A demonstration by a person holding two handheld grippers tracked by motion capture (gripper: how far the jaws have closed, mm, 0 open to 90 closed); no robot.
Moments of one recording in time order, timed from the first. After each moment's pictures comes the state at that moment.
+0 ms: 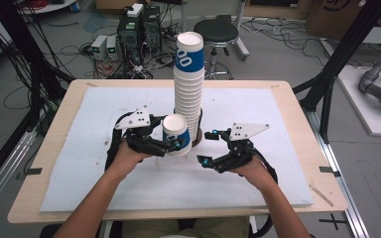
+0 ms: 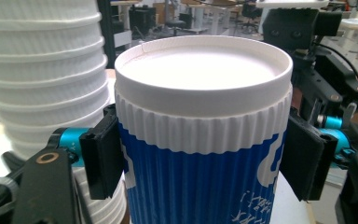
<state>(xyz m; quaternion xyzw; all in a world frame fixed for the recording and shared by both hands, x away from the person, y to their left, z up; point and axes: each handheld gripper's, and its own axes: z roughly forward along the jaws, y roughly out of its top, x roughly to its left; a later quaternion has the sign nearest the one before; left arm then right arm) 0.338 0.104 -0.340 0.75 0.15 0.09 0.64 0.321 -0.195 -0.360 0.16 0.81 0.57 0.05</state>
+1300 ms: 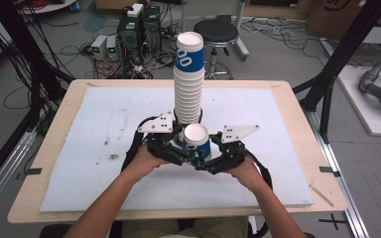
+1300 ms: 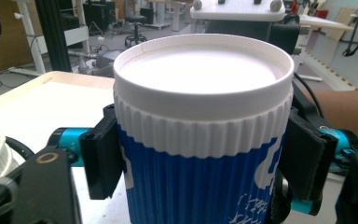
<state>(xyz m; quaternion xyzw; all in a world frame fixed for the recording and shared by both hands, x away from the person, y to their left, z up) 0.332 0.057 -0.344 0.77 0.10 0.04 0.63 0.325 -0.178 -0.371 0.13 0.81 0.57 0.02</state>
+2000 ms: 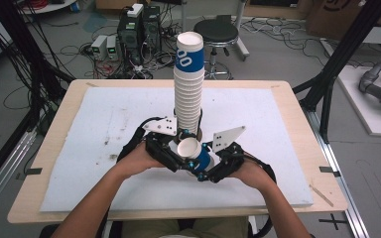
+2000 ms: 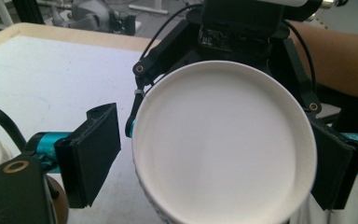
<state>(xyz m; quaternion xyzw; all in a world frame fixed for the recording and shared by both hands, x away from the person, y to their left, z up) 0.332 0.059 -0.340 0.83 0.08 -0.01 0.55 0.319 -0.170 -0.366 0.07 0.90 0.44 0.03</state>
